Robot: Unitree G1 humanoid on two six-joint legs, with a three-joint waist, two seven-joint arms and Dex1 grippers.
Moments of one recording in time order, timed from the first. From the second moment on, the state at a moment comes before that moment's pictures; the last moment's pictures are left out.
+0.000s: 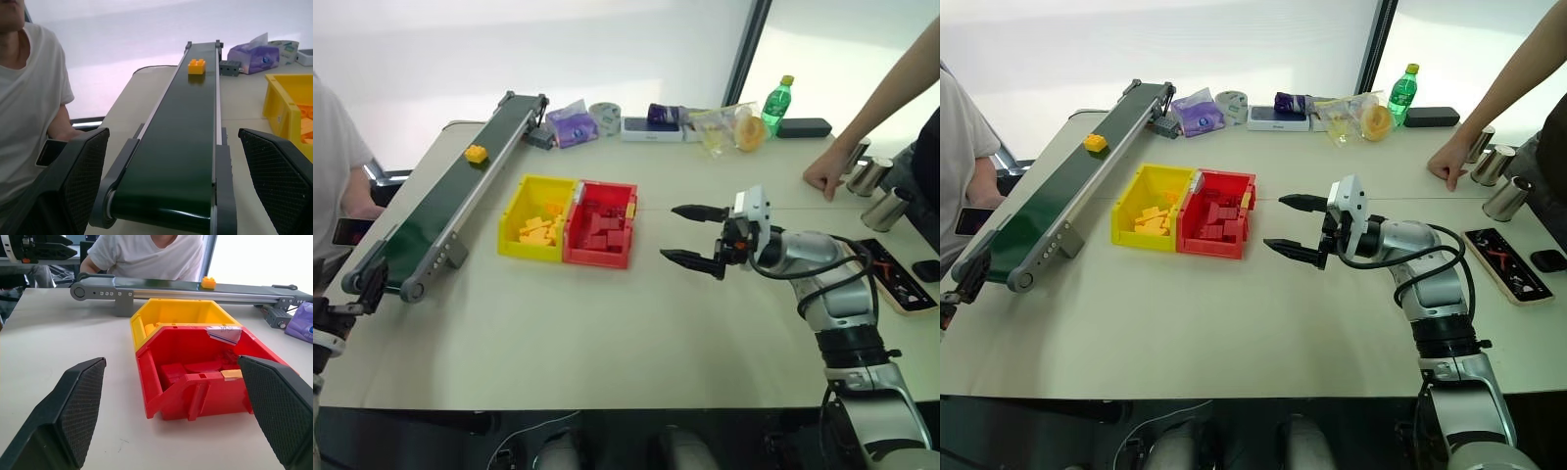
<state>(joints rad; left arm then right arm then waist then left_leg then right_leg) 0.18 0.53 0.79 -0.27 -0.55 0.25 -0.44 -0.59 -0.53 0.00 0.11 0.44 0.19 1.15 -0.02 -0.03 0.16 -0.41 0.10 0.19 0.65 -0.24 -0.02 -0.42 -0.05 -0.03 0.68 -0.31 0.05</state>
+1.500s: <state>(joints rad) -0.31 0.76 0.43 0.11 -0.38 0.58 -0.36 -0.54 -0.56 0.00 0.04 0.43 0.20 1.12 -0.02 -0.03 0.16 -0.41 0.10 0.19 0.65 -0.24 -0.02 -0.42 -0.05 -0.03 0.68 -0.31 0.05</state>
